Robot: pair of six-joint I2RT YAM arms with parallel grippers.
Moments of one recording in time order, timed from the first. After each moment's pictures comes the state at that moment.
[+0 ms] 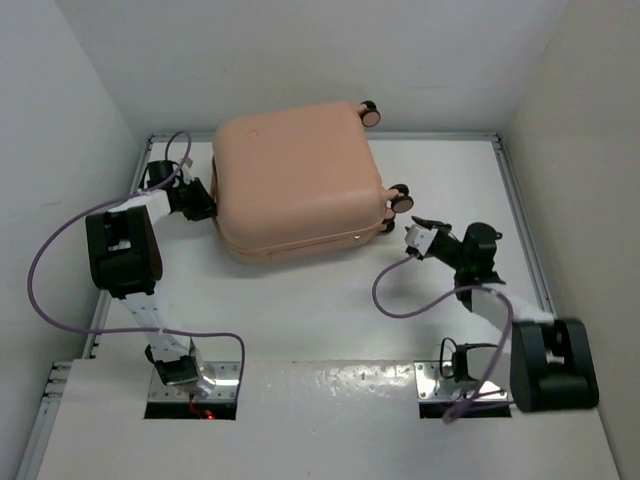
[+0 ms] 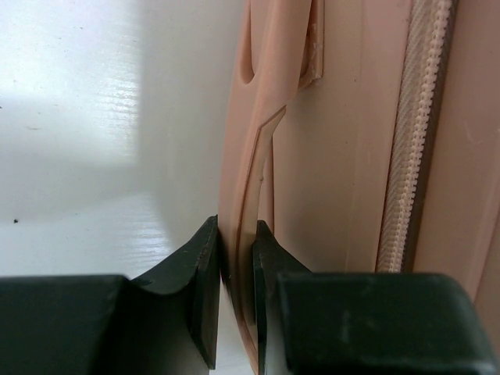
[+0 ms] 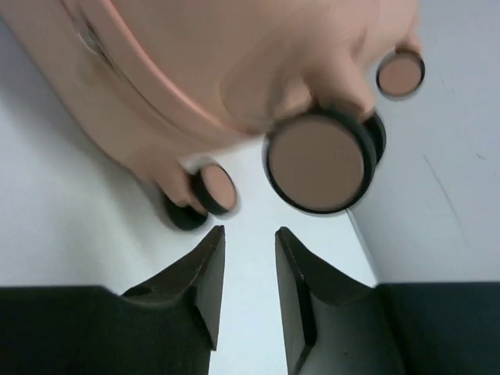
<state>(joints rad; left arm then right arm) 0.23 1.90 1.22 -0.23 0.45 -0.30 0.01 1.27 0.33 0.65 -0.72 -1.07</state>
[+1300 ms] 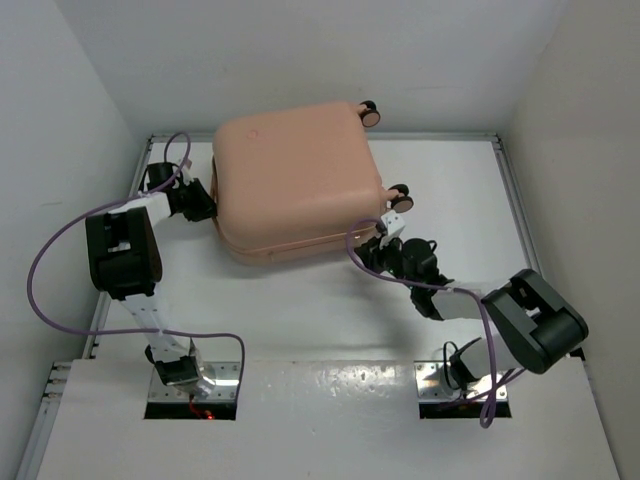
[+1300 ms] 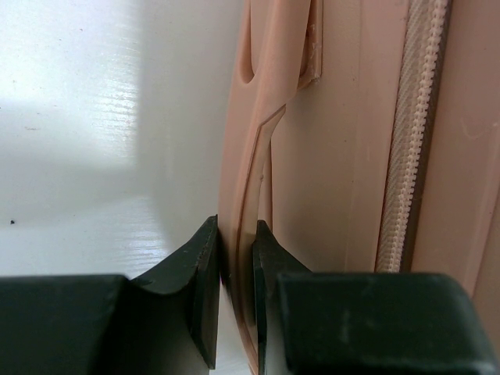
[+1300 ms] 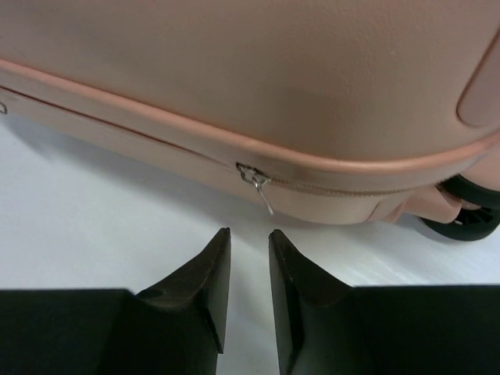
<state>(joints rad) 0.23 1.89 1.19 -0.19 0.46 -0.32 0.54 1.43 0.28 0.90 -0.11 0.09</state>
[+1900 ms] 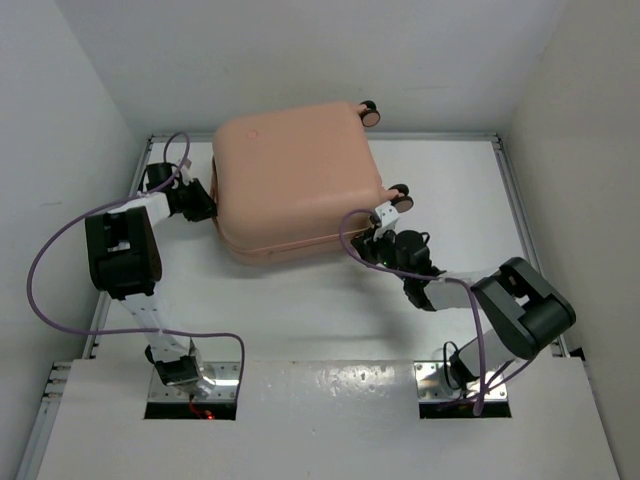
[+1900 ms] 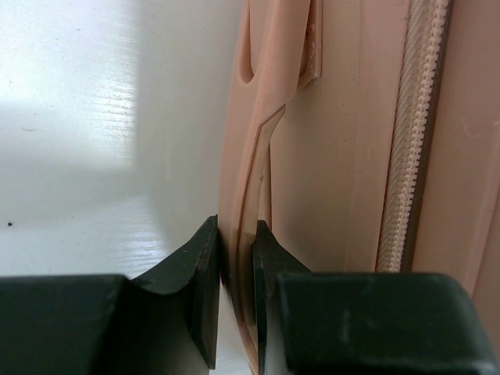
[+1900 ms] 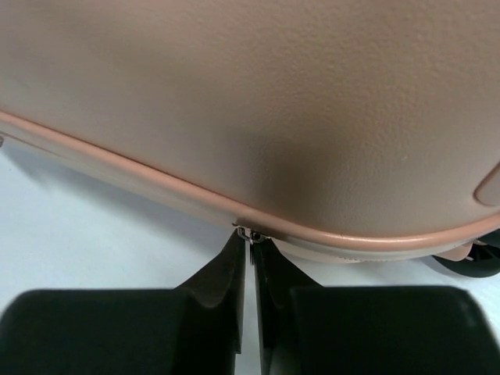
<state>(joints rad) 0.23 1.89 1.19 -0.19 0.48 -0.32 0.54 1.52 0.37 0.91 -0.10 0.11</state>
